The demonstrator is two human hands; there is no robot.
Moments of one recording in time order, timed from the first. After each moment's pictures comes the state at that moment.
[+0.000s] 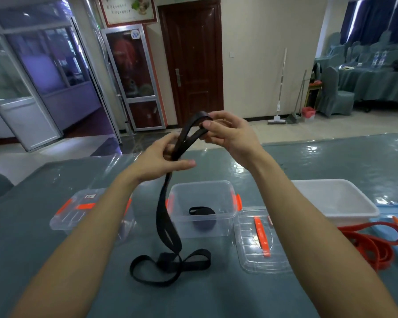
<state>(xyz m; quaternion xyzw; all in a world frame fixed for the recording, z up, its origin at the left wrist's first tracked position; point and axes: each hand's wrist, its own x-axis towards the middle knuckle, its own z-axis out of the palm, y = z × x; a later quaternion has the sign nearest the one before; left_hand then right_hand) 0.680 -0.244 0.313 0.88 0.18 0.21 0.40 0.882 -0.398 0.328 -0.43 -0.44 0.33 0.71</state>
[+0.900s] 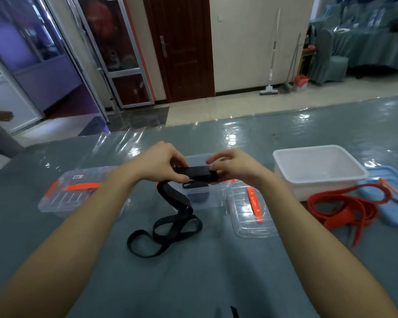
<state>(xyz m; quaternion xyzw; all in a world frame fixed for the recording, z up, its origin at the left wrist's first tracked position) 0.691 -0.257 0.263 0.97 0.16 0.01 0.17 0.878 -0.437 0.212 -0.66 -0.35 0.41 0.52</state>
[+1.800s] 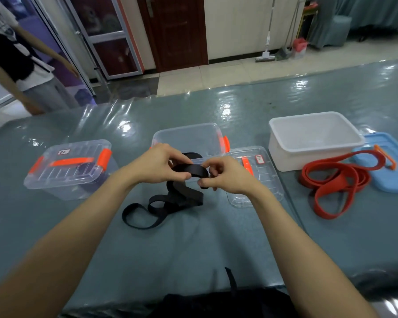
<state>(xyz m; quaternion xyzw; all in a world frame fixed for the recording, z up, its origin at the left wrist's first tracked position) 0.669 -0.284 0.183 0.95 0.11 0.02 0.29 0.837 -0.471 0.123 -0.69 -0.47 0.32 0.45</state>
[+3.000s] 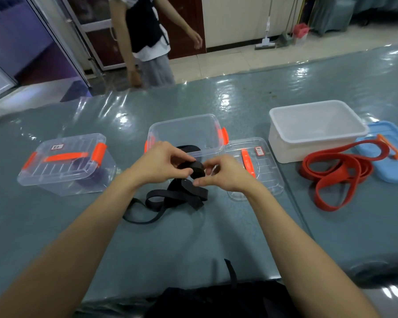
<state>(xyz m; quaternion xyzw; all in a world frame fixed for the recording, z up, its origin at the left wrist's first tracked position) 0.677 -0.302 0.170 0.93 0.17 0.05 0.31 0.838 -0.470 0.104 -0.73 -0.43 0.34 0.42</state>
